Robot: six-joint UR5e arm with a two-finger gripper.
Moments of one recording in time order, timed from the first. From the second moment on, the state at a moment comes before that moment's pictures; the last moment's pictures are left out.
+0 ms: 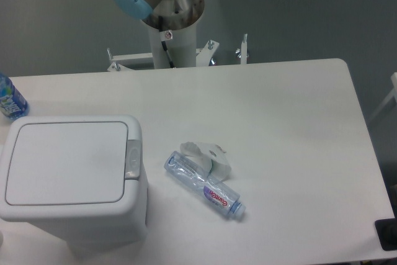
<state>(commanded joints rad) 2.99 -1.48 -1.40 -1.52 1.41 1.61</state>
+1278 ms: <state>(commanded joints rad) 2.45 -1.65 -1.41 -1.32 1.22 0.15</state>
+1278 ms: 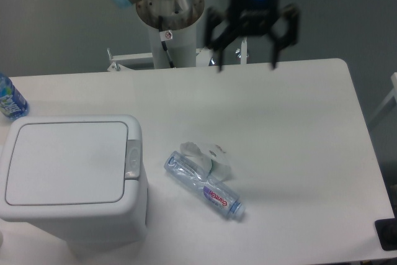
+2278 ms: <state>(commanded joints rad) 2.34 -1.81 -1.41 -1.16 1.18 0.02</state>
